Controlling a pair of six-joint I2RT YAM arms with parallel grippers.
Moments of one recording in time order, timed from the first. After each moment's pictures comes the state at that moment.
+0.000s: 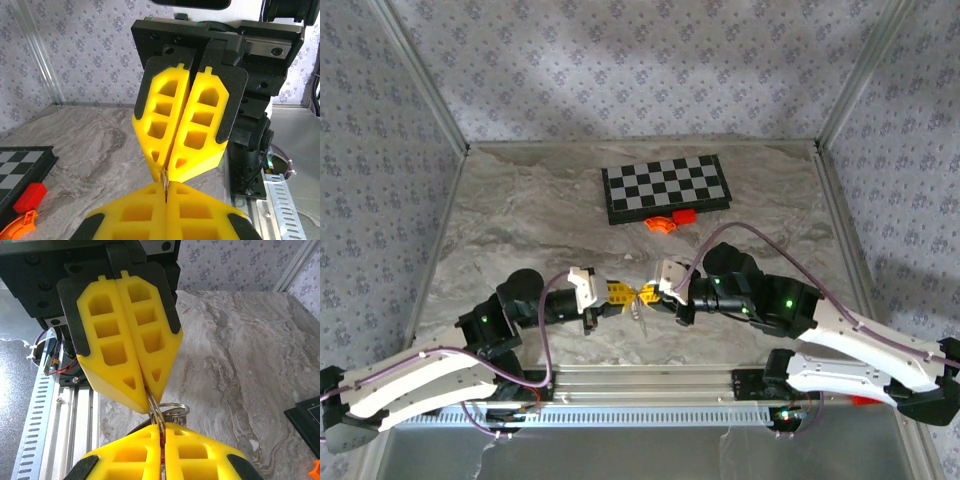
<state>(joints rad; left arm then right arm) -1.09 0.65 0.61 -0.03 0.28 0.08 1.12 0.90 0.97 -0.48 -0.19 -0.25</state>
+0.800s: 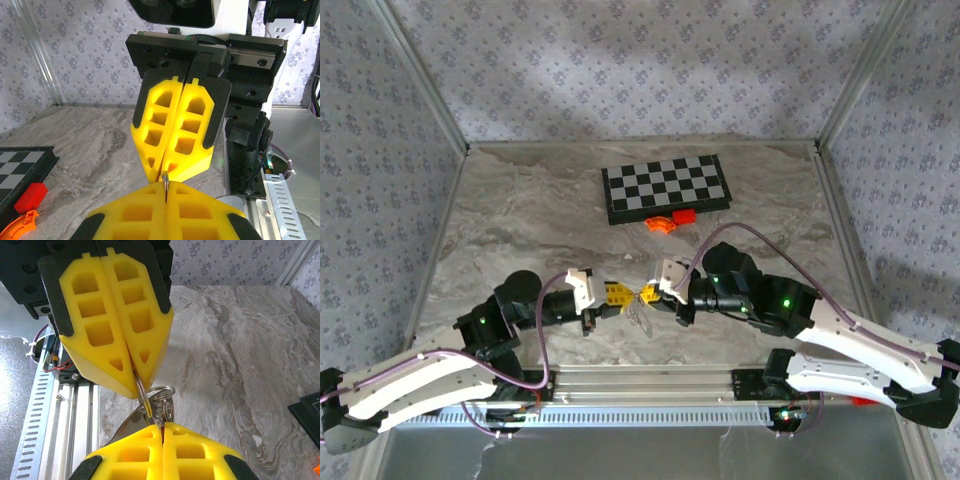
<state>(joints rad) -1.09 0.64 0.60 -0.03 0.28 0.09 1.09 0.90 0.94 -0.47 -0.21 -0.25</state>
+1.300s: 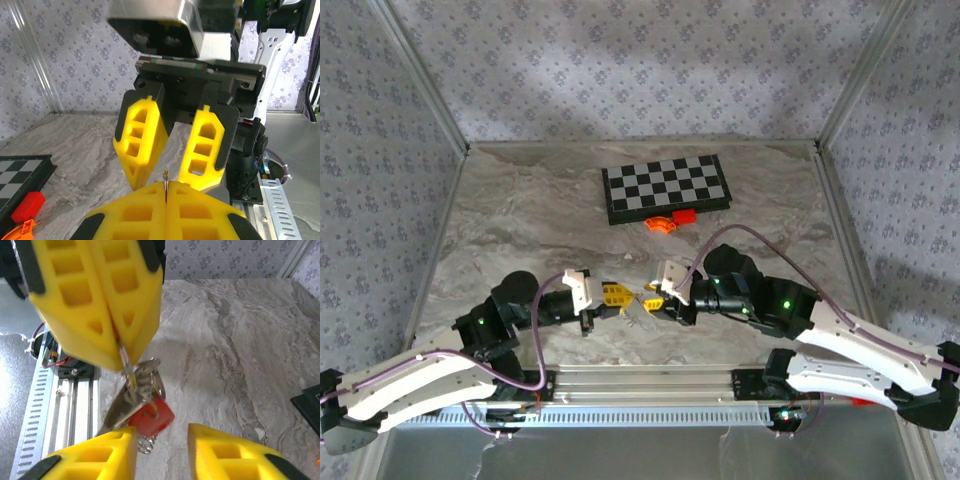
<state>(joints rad) -1.09 0.63 0.60 -0.01 0.30 0.08 1.08 0.87 0.89 -0.47 -0.23 -0.24</state>
